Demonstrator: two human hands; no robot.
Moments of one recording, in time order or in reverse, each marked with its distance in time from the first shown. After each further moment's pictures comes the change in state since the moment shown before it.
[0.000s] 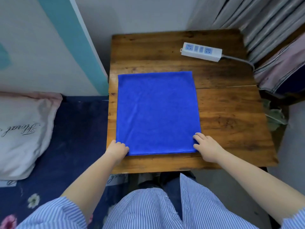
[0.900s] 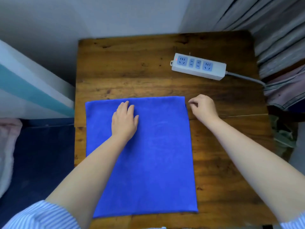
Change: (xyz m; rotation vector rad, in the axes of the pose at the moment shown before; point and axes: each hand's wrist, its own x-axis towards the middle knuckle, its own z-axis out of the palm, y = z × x) left_hand 0.174 -0.049 -0.180 -0.745 0.592 -0.326; right_hand 0.164 0.165 -0.134 0.715 0.568 0.477
